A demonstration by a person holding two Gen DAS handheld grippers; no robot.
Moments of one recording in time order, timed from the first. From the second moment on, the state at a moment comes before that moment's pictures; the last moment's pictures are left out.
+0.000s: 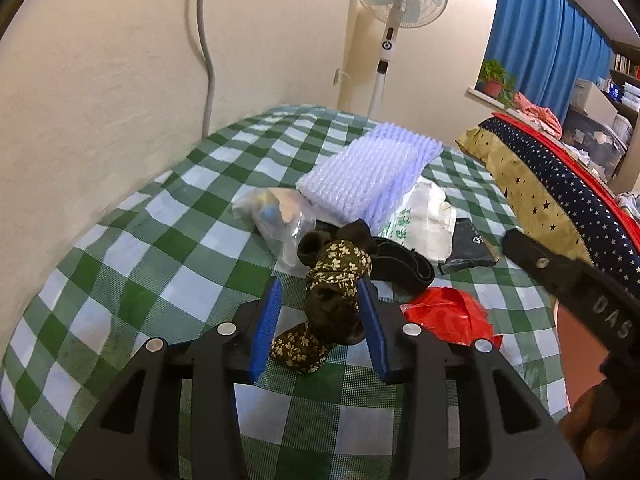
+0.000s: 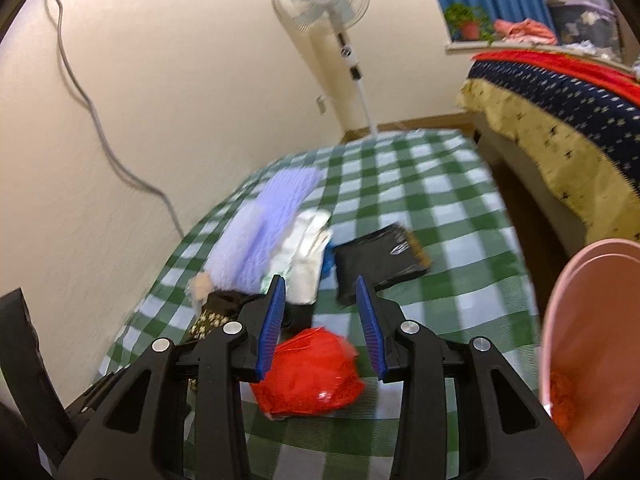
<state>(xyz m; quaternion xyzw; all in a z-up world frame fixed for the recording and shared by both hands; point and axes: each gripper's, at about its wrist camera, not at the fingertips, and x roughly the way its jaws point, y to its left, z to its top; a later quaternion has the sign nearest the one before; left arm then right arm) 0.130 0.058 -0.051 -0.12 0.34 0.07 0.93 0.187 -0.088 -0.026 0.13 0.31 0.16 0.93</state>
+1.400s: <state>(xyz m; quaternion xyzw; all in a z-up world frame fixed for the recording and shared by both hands) 0.114 0.045 -0.024 -0.12 0.32 0.02 0.94 0.170 -0.108 0.009 0.12 0.32 0.12 0.93</state>
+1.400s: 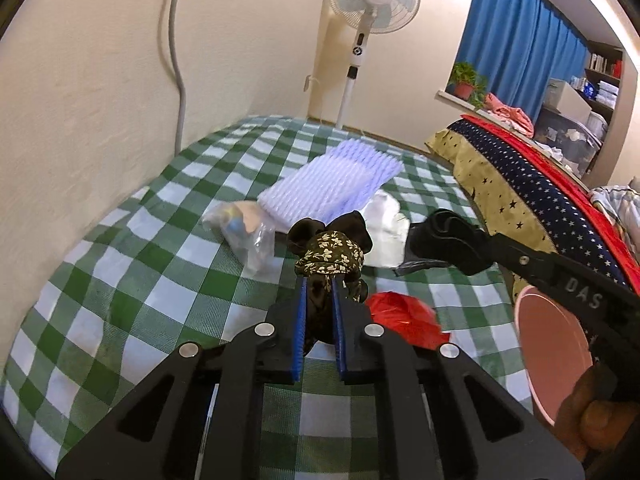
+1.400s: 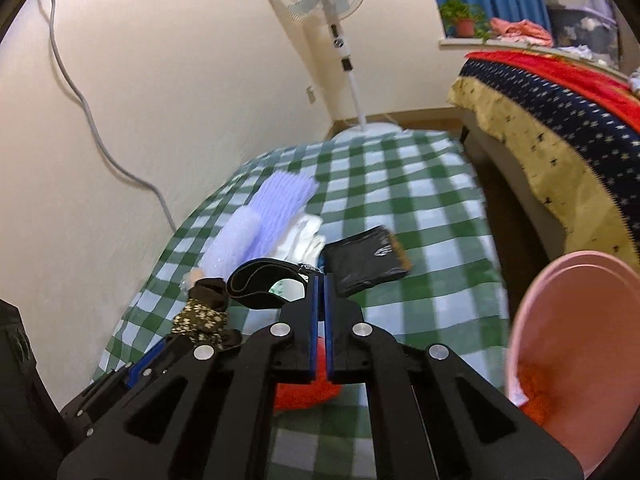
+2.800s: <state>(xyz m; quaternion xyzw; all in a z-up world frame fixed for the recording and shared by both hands) 0.071 -0.072 0.004 -0.08 0.28 -0.11 0.95 0.055 -0.252 0.050 0.11 0.23 -0.09 0.96</state>
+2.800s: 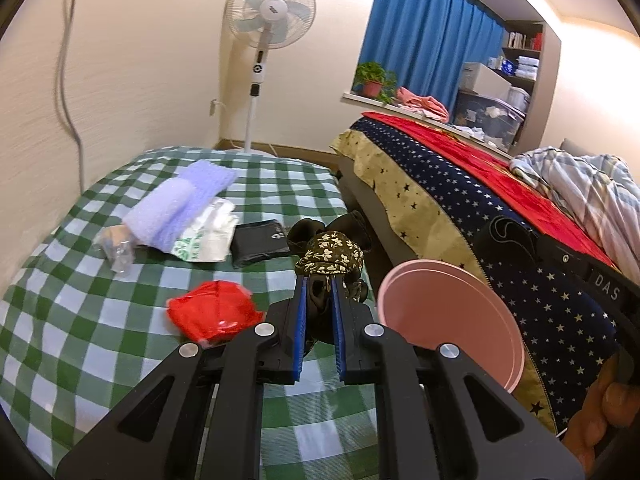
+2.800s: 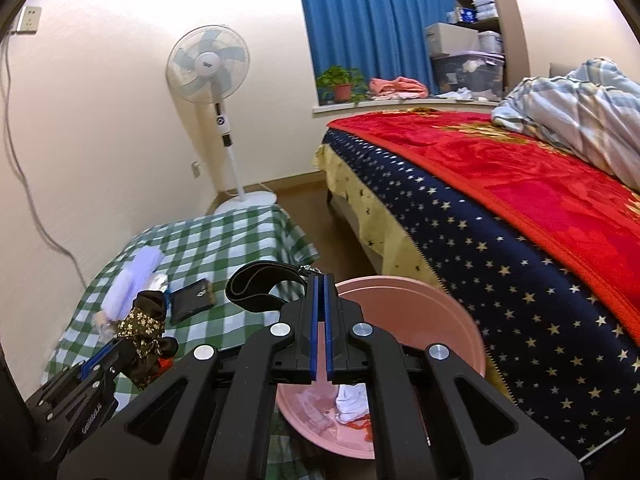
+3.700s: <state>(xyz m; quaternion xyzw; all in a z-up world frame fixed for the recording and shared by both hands) 0.082 -0.148 -0.010 -0.06 0.28 -0.20 0.94 0.046 -0.298 0.033 0.11 0.21 -0.21 0.95</state>
